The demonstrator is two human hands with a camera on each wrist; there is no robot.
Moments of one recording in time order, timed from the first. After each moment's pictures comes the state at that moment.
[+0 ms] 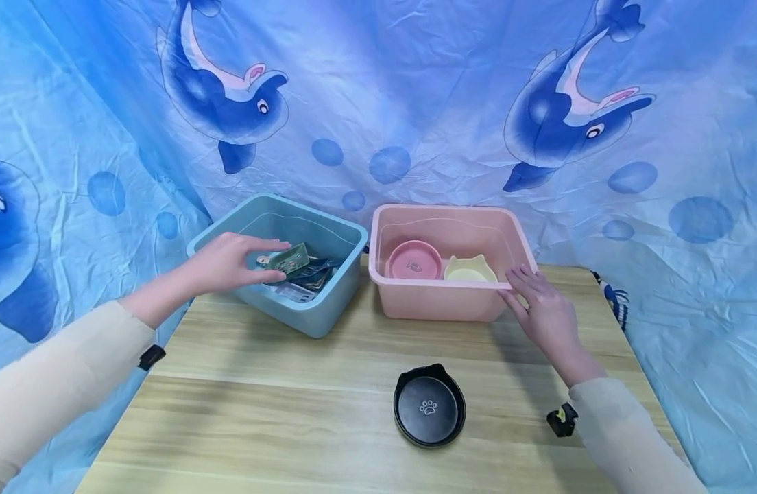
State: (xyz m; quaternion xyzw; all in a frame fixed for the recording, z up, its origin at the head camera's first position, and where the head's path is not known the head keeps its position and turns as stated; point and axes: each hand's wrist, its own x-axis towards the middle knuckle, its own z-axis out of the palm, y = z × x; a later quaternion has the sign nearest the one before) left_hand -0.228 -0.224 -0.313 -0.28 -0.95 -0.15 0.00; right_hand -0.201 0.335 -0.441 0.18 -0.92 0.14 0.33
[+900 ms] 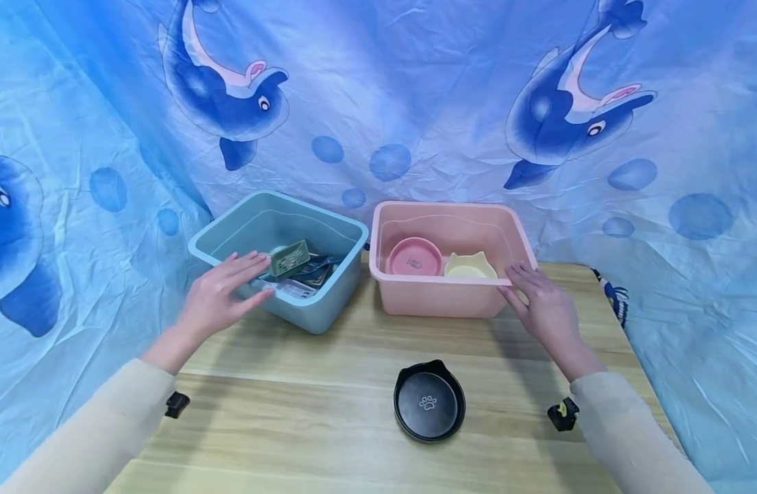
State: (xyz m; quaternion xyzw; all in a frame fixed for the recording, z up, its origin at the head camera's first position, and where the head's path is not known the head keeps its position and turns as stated) left_hand -0.201 -0.253 -0.411 -0.32 -0.88 -0.15 0.33; right_hand -0.203 0.336 -0.437 0.19 -0.92 0.14 0.32
